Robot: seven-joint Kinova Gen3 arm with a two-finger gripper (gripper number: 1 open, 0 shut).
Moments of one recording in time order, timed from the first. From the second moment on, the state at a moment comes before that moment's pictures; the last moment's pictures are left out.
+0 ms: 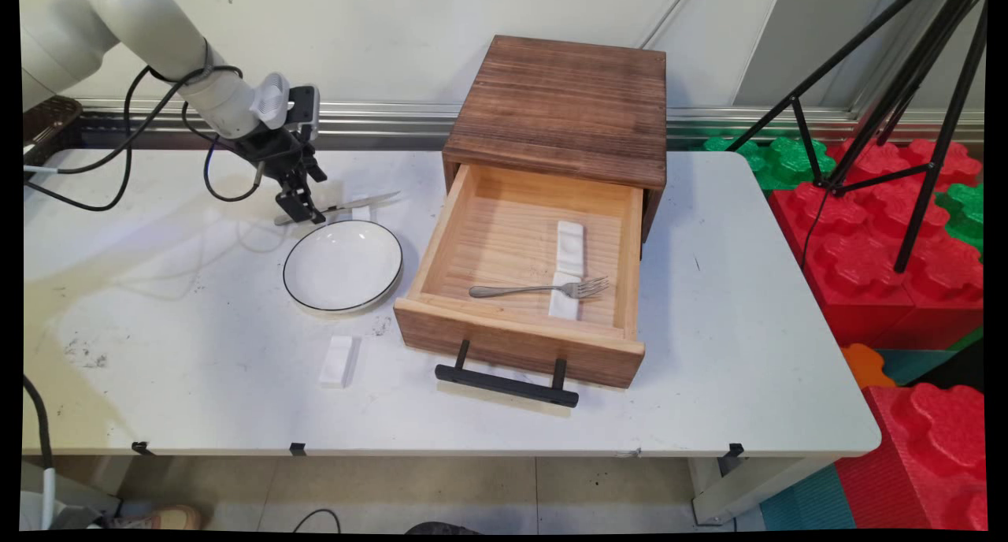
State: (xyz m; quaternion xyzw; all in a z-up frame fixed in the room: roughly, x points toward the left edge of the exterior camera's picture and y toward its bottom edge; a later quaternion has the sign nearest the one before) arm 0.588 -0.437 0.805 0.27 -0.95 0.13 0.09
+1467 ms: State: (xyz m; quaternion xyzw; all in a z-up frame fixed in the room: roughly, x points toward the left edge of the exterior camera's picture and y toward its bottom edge) arm 0.592 -0.439 0.795 0.28 -0.95 0.12 0.10
